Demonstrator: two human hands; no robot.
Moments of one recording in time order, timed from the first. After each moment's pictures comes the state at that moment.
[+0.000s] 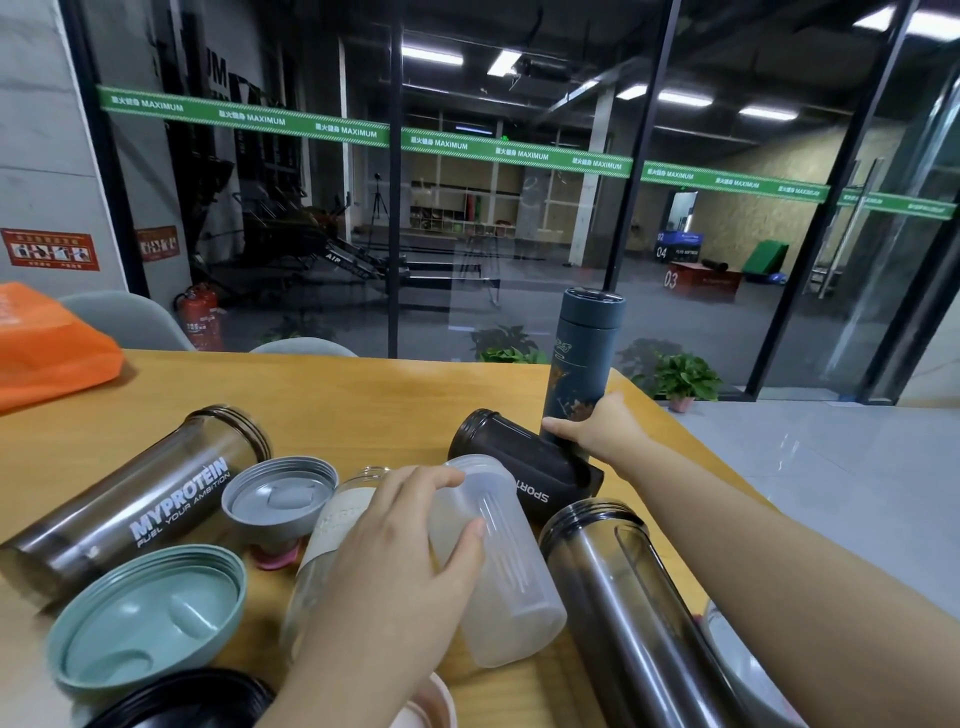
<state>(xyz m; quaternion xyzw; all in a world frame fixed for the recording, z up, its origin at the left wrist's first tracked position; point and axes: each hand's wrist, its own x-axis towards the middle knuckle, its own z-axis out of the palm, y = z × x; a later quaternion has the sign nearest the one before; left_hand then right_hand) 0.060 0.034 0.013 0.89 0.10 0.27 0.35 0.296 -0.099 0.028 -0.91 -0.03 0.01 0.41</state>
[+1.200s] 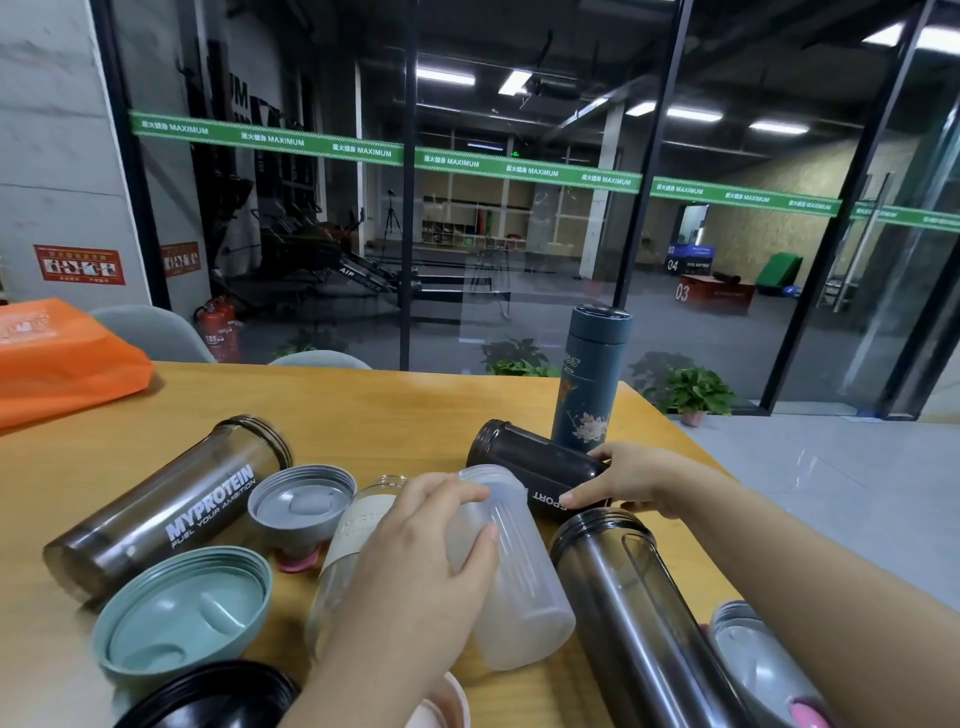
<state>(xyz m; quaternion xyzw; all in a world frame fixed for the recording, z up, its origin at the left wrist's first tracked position) 0.063 0.035 0.012 0.89 0.07 0.27 0.36 0.266 -0.125 0.035 -0.92 -0.07 0.20 0.32</state>
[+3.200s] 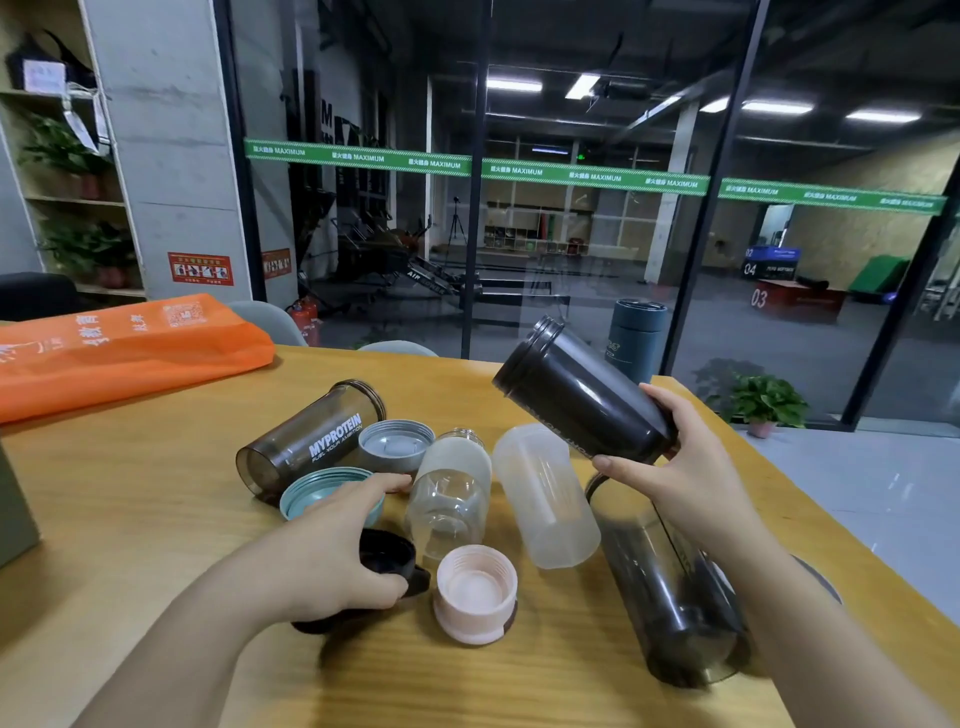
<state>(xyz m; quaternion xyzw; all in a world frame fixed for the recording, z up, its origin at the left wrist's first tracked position) -0.052 0.102 0.025 0.96 0.12 0.03 0.26 0.129 -0.151 0.037 -0.79 -0.30 -0.13 0.51</state>
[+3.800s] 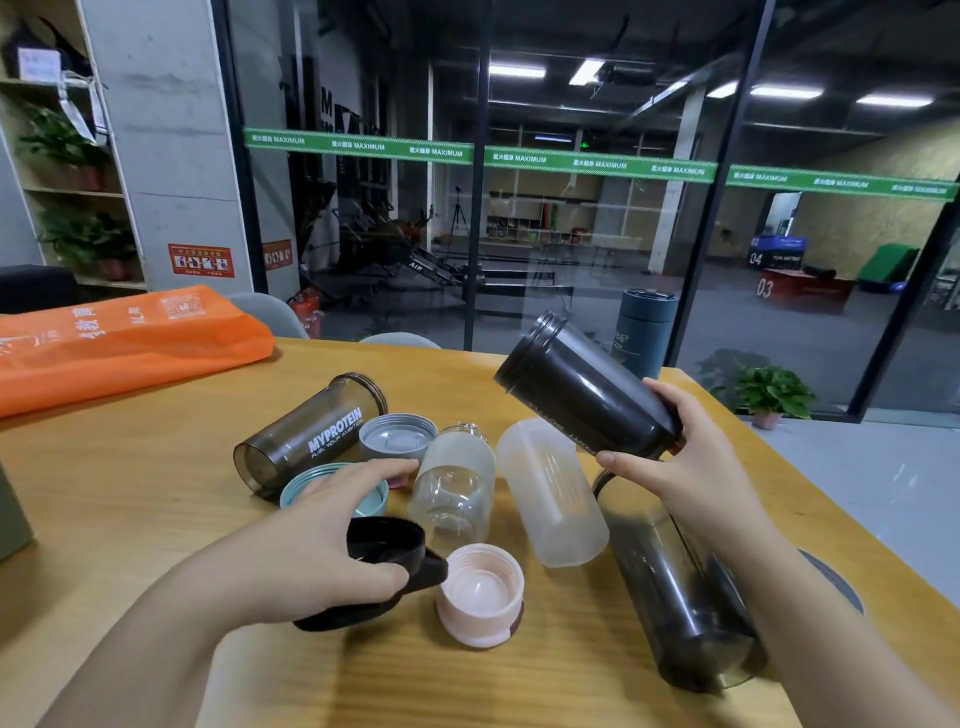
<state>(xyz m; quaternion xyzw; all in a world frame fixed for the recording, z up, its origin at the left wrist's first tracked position) -0.062 0.107 0.035 0.94 0.09 0.05 0.33 0.136 -0.146 0.033 -0.79 -0.30 -0.13 0.51</state>
